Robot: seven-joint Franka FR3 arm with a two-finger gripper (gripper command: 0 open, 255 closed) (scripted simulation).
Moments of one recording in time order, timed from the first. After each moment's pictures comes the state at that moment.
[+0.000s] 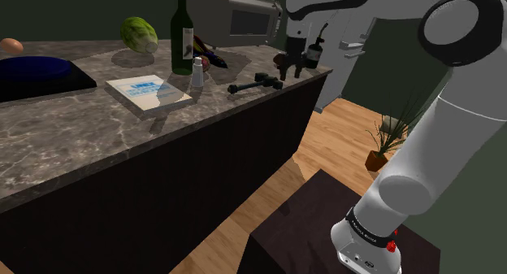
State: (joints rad) arm -0.03 0.01 -0.25 -1.78 -0.05 1.67 -0.17
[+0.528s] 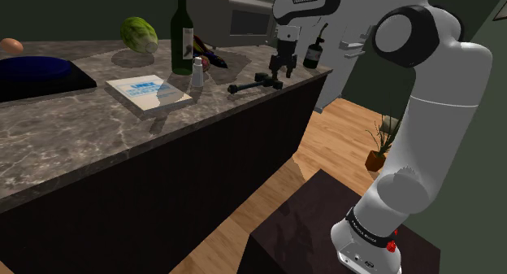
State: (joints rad) arm -0.07 0.25 -0.27 -1.55 0.01 1.68 -0.24
